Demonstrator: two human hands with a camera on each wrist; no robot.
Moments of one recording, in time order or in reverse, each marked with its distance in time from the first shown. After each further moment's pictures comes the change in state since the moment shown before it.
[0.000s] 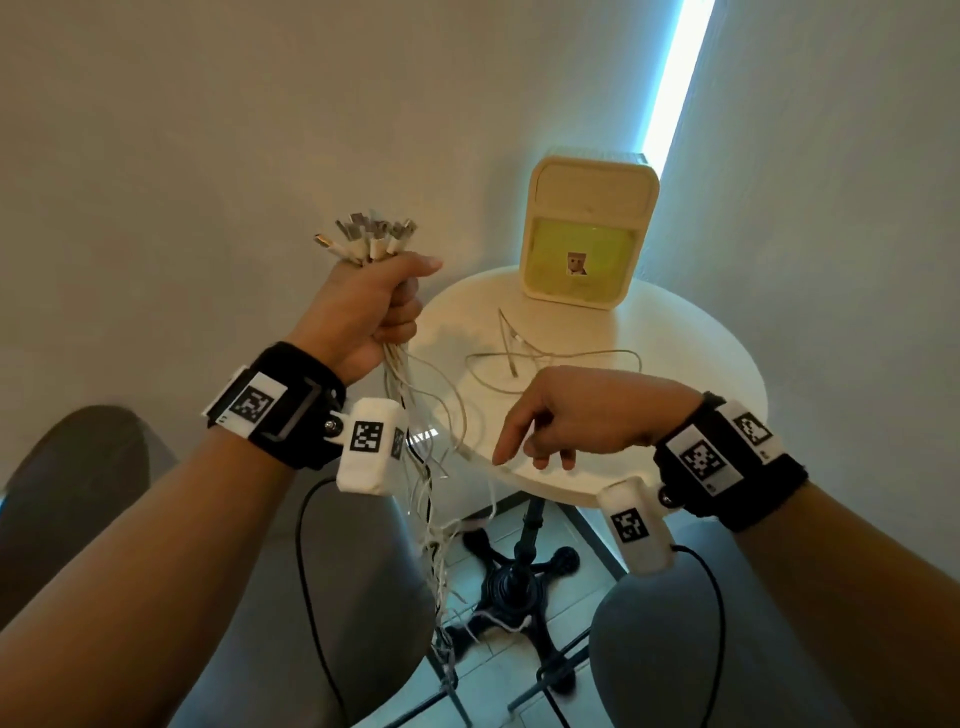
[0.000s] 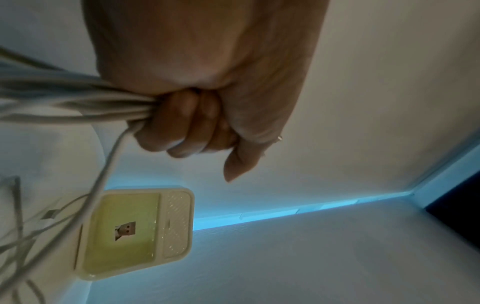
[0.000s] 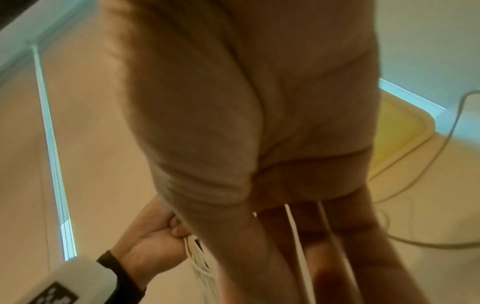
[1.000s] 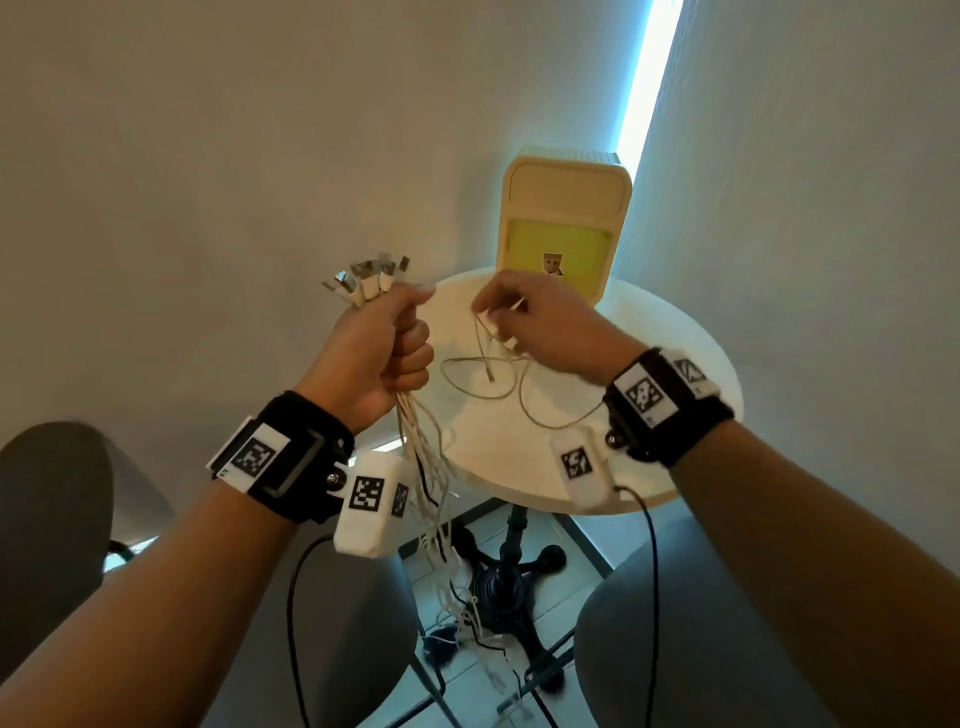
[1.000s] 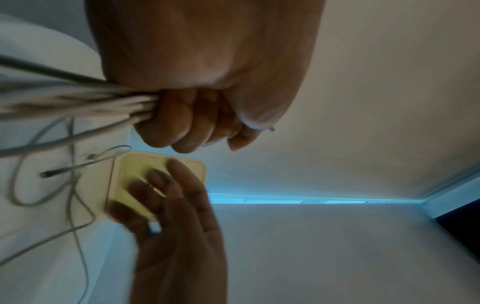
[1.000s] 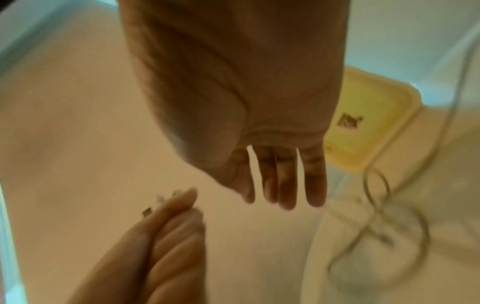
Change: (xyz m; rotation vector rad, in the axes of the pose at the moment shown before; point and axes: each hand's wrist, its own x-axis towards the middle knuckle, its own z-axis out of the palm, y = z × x) left_hand -0.004 -0.032 0.029 -0.159 0.014 -0.177; right_hand 0.048 0.024 -0.038 0.222 0.675 -0.025
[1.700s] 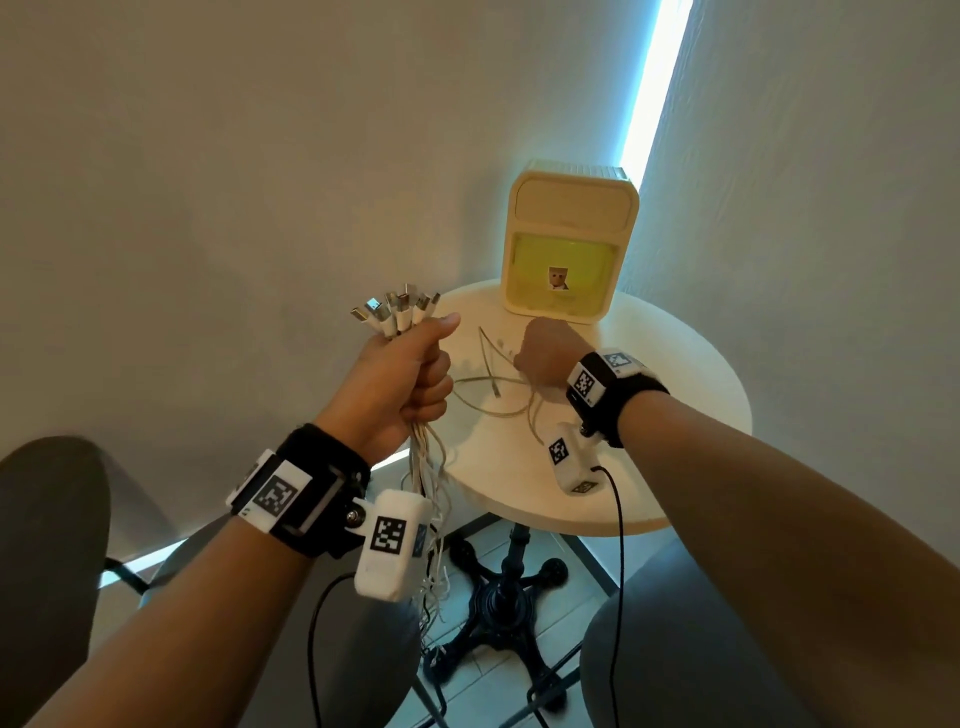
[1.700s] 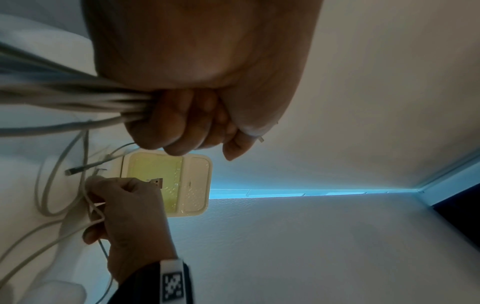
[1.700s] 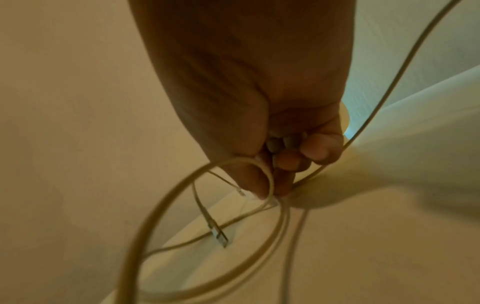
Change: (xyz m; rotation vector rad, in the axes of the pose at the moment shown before) left_hand -0.003 -0.014 0.001 0.081 -0.018 0.020; right_hand 0.064 0.078 0.031 -0.492 -0.105 0.352
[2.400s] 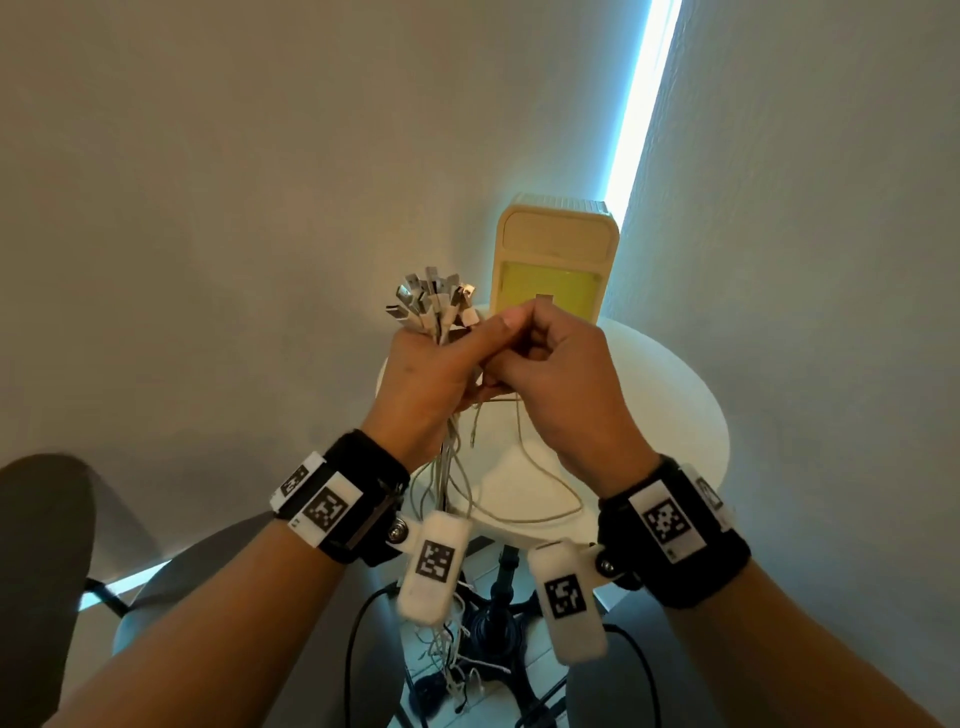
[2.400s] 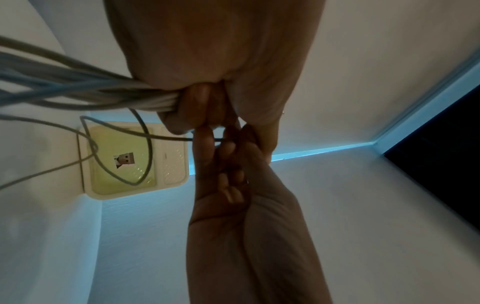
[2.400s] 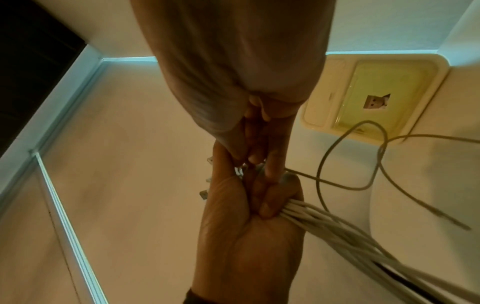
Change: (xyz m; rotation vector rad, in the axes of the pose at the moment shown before) left_hand -0.019 0.015 0.065 0.055 -0.013 0.367; right_hand -0.157 -0.051 -0.050 1.077 0.377 -0.393
